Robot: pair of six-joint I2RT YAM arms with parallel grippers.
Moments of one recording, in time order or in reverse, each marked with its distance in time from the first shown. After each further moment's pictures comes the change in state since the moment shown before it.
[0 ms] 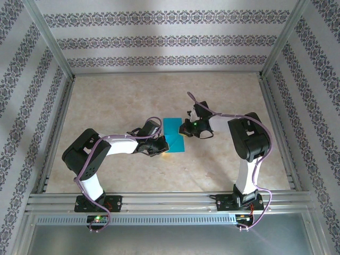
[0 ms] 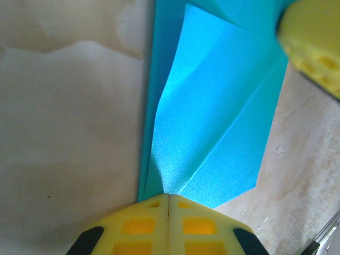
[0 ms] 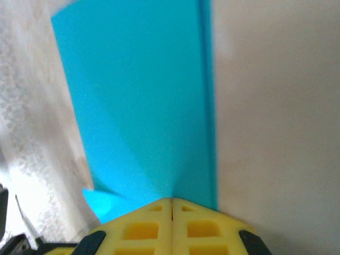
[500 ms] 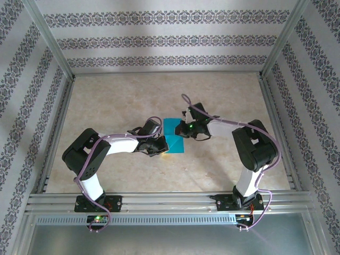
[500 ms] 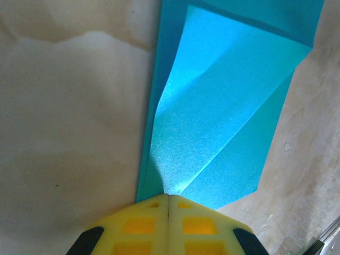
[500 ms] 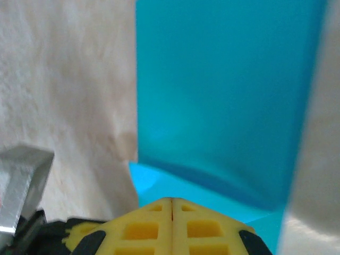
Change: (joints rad) left arm 0.000 0.001 0.030 -0.066 0.001 0.008; right arm 0.136 -0.138 -0.064 0.005 0.081 0.009
